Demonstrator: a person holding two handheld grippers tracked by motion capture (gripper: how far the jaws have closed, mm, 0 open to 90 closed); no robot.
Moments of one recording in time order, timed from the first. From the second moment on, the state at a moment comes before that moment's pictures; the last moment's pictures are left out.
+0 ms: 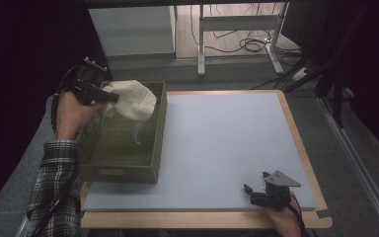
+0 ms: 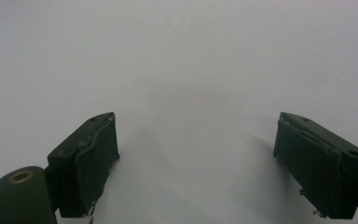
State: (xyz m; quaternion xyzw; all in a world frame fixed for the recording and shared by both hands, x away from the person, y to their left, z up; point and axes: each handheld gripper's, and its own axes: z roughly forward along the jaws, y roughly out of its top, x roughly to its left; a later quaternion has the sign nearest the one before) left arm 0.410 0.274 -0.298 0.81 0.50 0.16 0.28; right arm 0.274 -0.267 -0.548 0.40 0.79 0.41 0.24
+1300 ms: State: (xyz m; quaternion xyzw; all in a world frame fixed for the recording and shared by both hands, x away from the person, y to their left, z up) left arm 0.433 0.139 -0.276 0.85 0.39 0.13 0.32; right arm 0.274 -0.267 -0.548 0.40 0.79 0.40 0.23
